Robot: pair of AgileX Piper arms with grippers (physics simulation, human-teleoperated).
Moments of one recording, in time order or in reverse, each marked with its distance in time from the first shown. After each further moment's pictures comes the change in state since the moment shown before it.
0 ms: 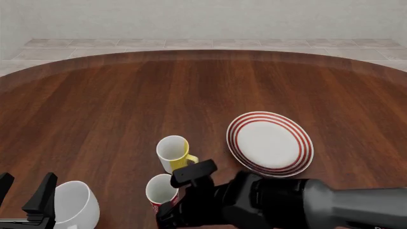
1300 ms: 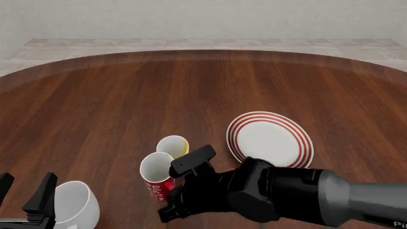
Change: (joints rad) left arm 0.000 0.000 0.000 0.000 0.000; right arm -0.033 -0.047 -0.039 0.024 -0.182
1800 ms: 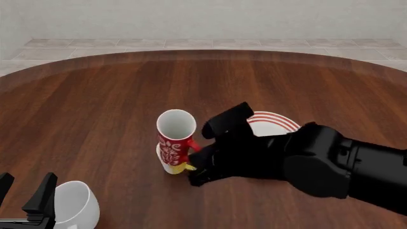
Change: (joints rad) left arm 0.000 0.000 0.000 0.000 0.000; right arm -0.130 -0.249 -0.026 0.100 -0.173
